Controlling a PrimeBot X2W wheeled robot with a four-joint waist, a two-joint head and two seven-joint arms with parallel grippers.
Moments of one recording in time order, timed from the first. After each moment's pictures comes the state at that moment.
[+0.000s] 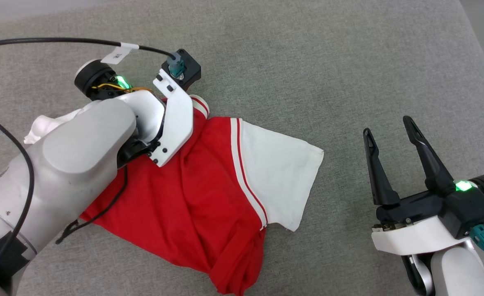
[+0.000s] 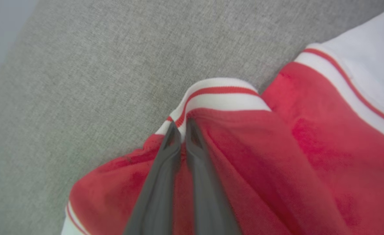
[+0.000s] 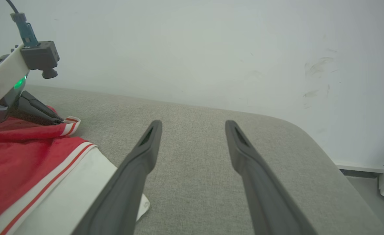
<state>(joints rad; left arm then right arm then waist) -1.20 0.52 -1.28 0.56 -0.85 -0.13 0.49 -0.17 -0.08 0.10 -0.07 0.00 0.13 -0.26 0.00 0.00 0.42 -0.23</state>
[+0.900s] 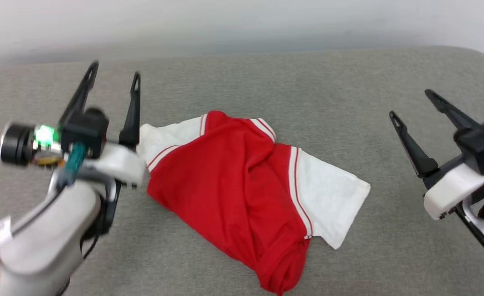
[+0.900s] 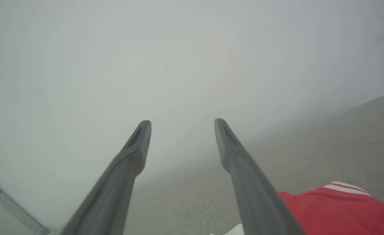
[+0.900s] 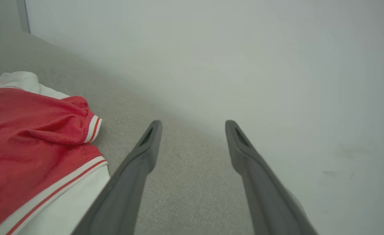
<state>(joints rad) -0.73 0.71 -0.88 0.13 -0.65 0.50 -0.26 -0.38 -0.51 0.28 -0.02 0.18 0.13 0.03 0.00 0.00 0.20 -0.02</state>
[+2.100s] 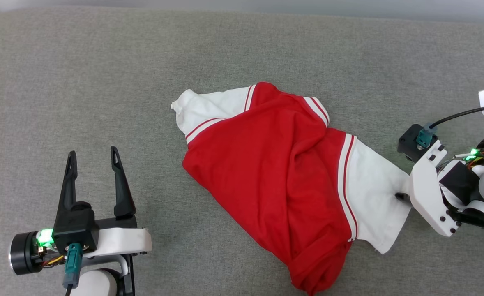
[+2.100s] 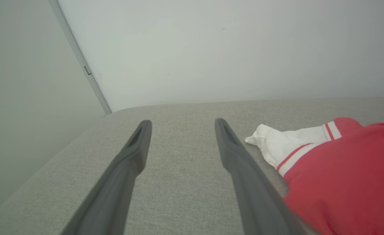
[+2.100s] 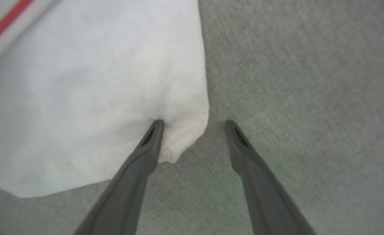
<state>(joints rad) -0.12 0.29 -0.24 -0.05 -0.21 0.42 -0.26 -0.86 -0.79 1.11 0.26 0.81 0.13 0.69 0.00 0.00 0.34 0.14</state>
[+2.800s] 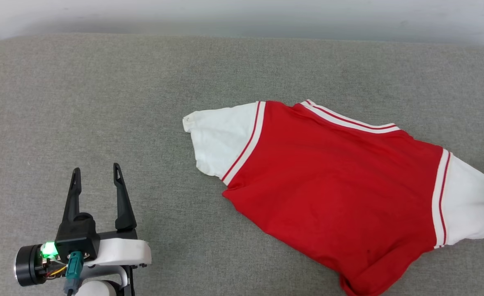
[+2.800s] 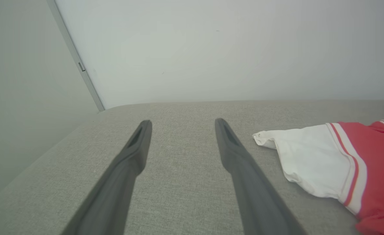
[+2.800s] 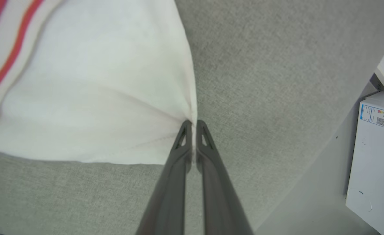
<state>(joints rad) -0.06 0.16 -0.10 0.00 -0.12 0.27 -0.26 -0.79 -1.00 1.07 0.47 0.88 0.13 0.59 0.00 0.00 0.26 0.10</state>
